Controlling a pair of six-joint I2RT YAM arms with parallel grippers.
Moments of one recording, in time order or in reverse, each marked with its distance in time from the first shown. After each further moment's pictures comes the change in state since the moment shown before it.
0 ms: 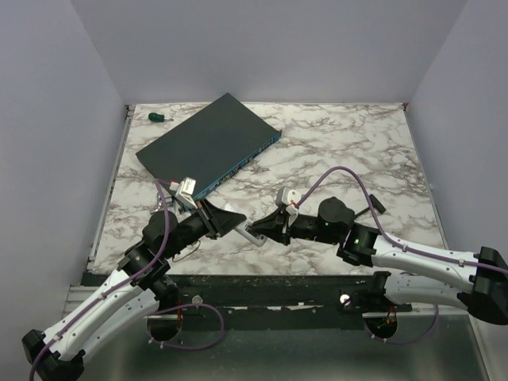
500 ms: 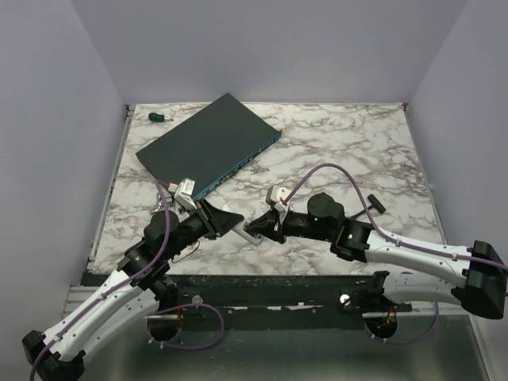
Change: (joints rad) left arm 0.004 -0.010 -0.002 -0.044 -0.034 0.008; right arm 0.003 0.063 0.066 -0.092 0.019 -0.024
